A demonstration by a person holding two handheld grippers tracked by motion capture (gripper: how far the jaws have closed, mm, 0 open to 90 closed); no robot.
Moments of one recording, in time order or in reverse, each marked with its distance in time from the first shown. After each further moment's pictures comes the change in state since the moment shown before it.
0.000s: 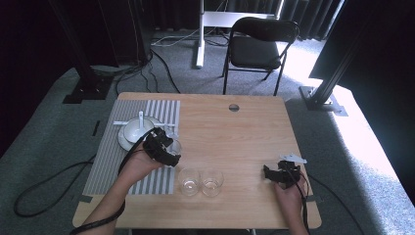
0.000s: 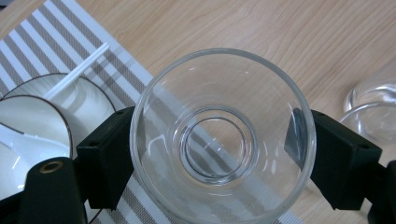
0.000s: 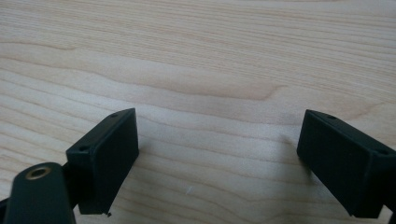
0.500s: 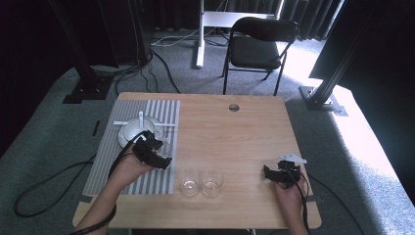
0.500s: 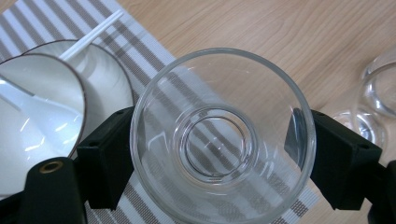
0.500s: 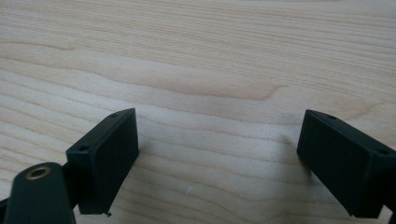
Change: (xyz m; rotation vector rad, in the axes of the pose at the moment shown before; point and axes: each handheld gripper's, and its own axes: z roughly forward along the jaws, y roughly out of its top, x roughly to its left) left arm 0.015 -0.028 -0.006 0.014 -0.001 -0.042; right arm 0.000 0.000 0.000 0.000 0.000 -0.002
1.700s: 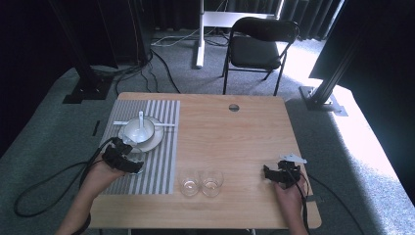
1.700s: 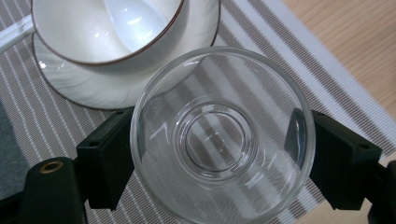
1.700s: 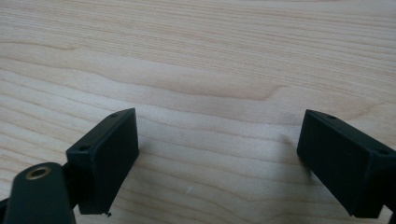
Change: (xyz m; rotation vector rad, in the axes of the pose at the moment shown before) left arm 0.051 -0.071 -0.008 0.074 0.074 -0.133; right arm 0.000 0.000 0.000 -0.001 0.000 0.000
